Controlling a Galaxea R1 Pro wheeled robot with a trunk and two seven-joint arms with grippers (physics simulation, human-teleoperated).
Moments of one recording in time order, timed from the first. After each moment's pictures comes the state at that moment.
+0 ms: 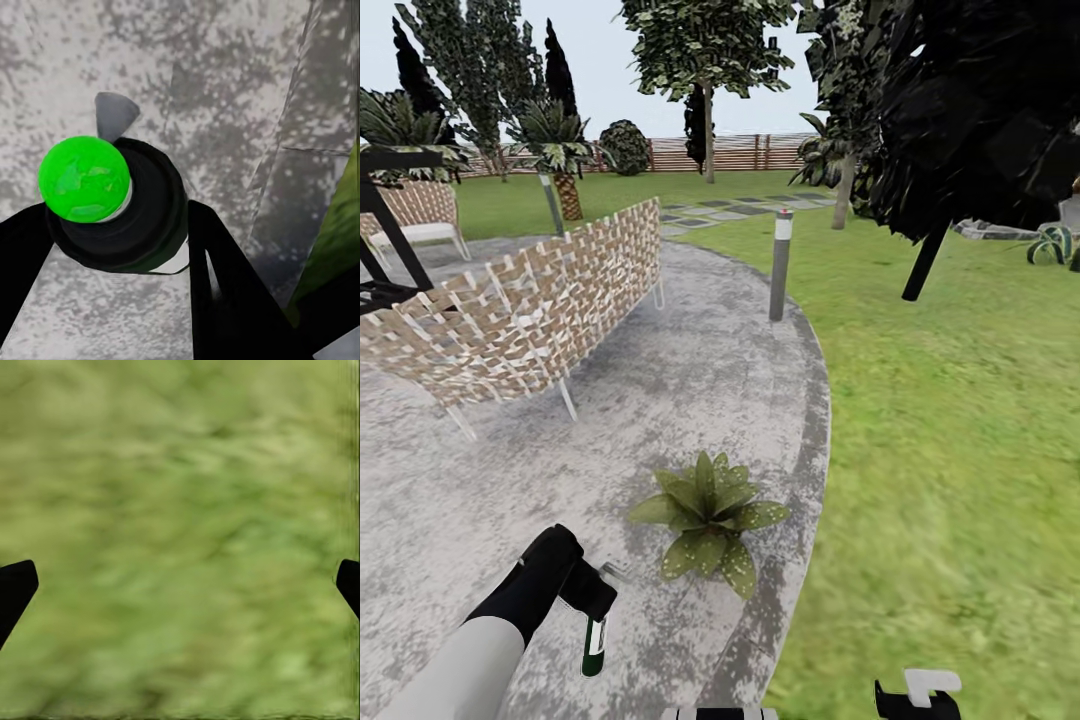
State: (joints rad) left arm -0.65 0.04 0.06 -0.71 -0.85 0.81 -0.96; right arm -0.42 -0.12 0.14 -0.07 -0.11 -0.40 -0.16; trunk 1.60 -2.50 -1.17
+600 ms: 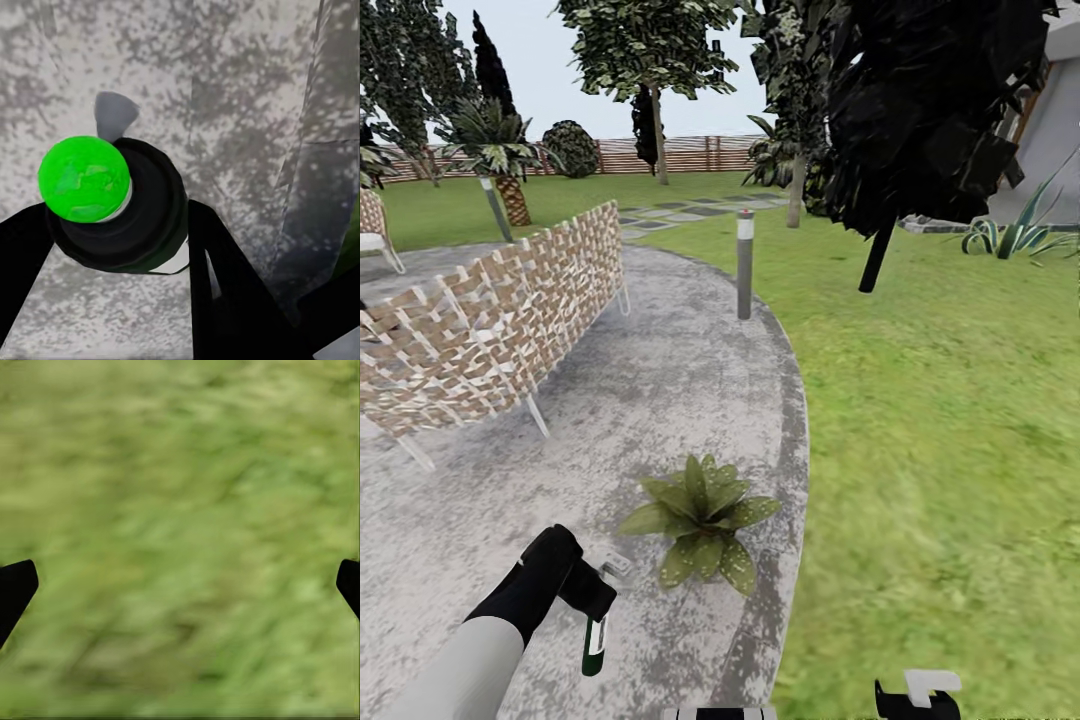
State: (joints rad) left arm -0.65 0.04 0.06 -0.71 -0.85 0.81 -0.96; right arm -0.42 -0.11 0.14 -0.07 -0.11 -0.40 -0.16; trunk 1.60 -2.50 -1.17
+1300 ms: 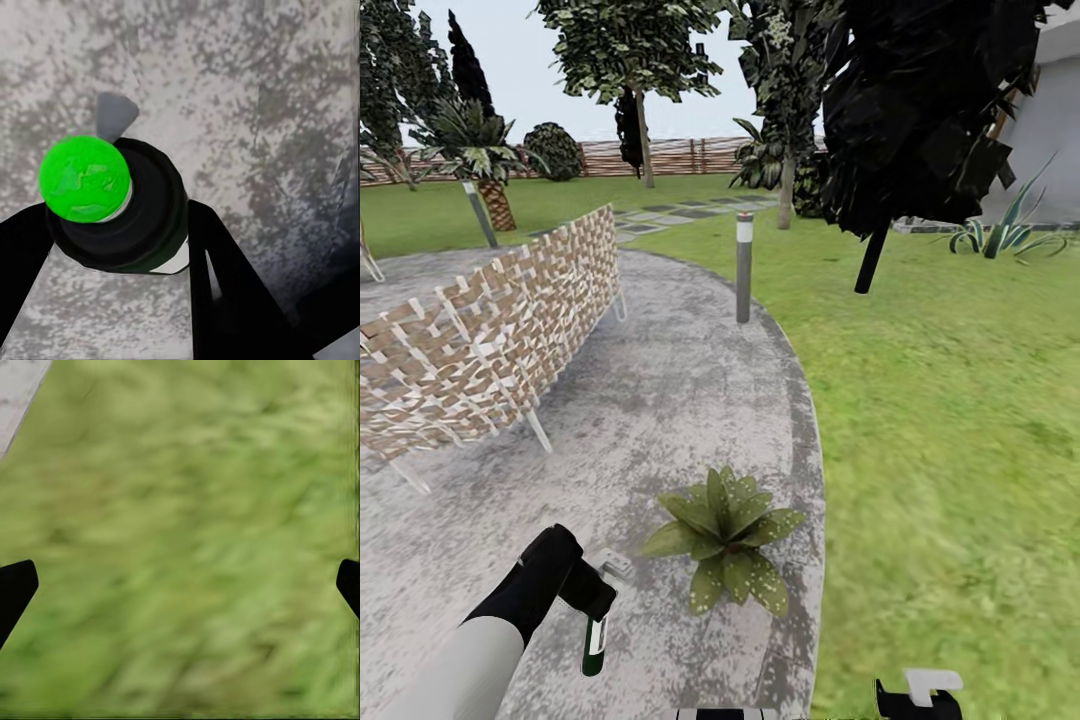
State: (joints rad) left arm -0.65 0.04 0.06 -0.71 -0.85 0.81 -0.96; right arm -0.42 -0.12 0.14 -0.07 -0.11 -0.40 -0.16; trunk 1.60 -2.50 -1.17
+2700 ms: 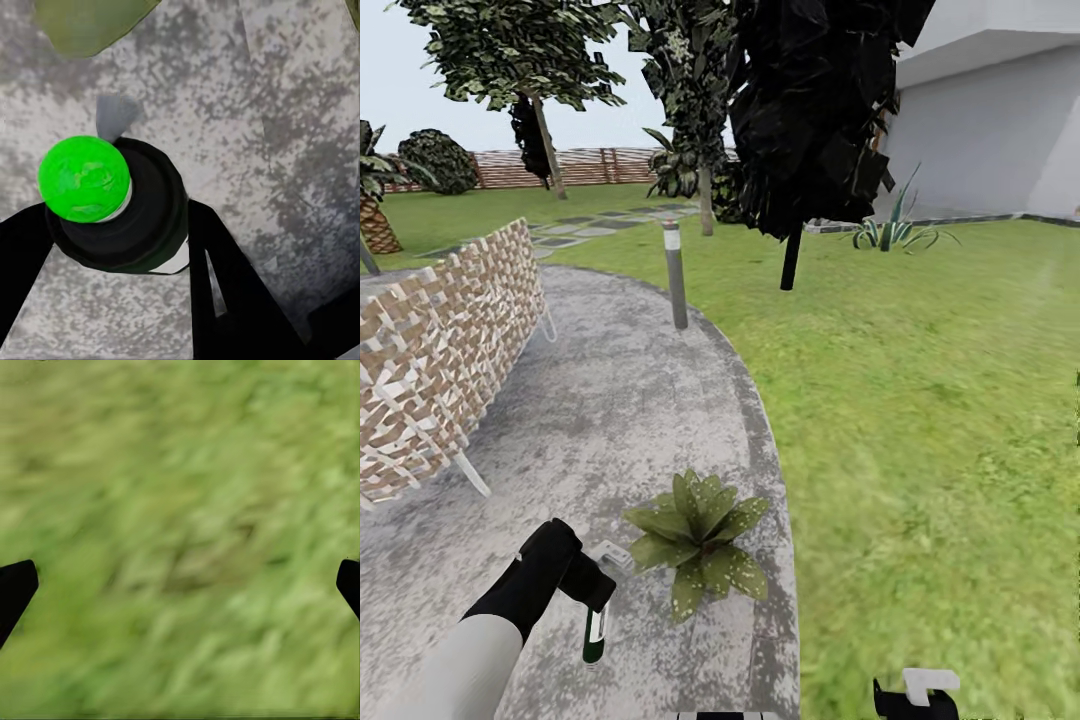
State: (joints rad) left arm -0.65 0.05 0.06 -0.75 -0.85 0.81 -0.96; right arm -0.42 -0.11 0.14 -0.08 -0.11 -0.40 -0.16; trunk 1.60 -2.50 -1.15
